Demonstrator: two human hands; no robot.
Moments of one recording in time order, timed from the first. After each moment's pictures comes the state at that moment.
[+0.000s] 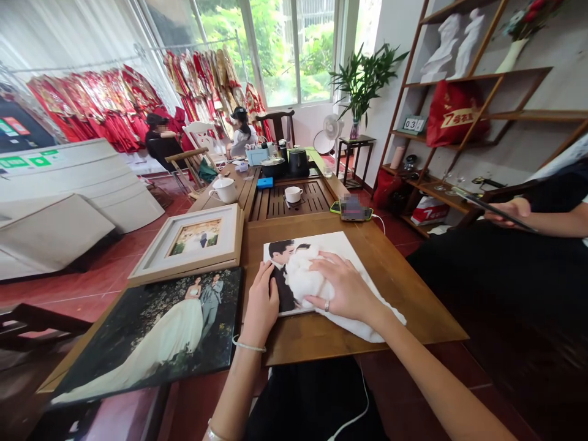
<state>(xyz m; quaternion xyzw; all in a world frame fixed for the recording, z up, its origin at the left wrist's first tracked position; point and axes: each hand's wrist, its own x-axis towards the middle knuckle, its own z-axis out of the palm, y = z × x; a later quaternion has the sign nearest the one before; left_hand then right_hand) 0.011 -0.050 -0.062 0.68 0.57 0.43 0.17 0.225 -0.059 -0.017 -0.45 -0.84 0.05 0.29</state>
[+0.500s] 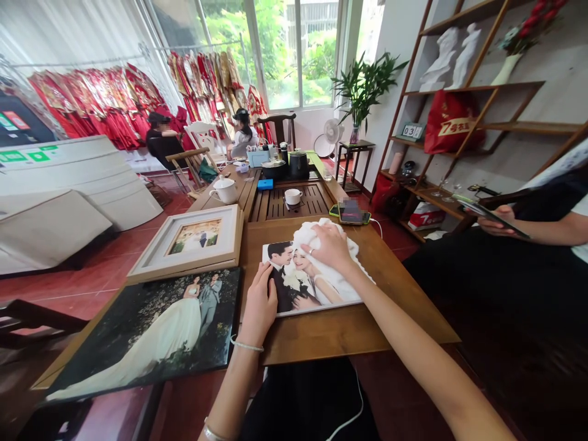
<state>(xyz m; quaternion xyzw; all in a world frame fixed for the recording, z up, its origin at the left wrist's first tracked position) 0.014 -0.053 -0.057 0.67 0.57 0.44 0.17 0.213 0.039 -0.017 -0.61 -0.74 -0.02 0.28</state>
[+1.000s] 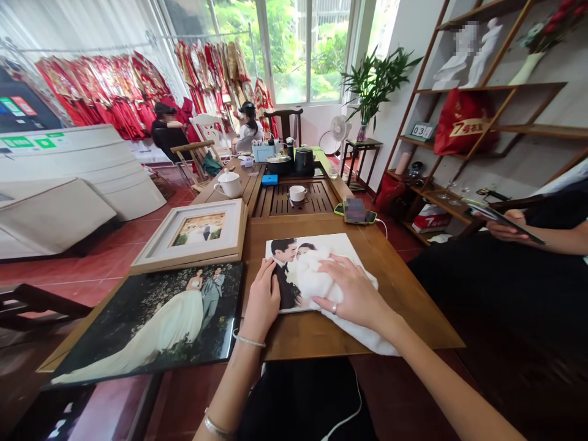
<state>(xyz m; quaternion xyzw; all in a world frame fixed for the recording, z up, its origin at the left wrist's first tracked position) 0.016 -0.052 -0.060 0.67 0.58 0.44 0.16 0.236 -0.068 -0.015 -0.48 -0.84 0.05 0.26</state>
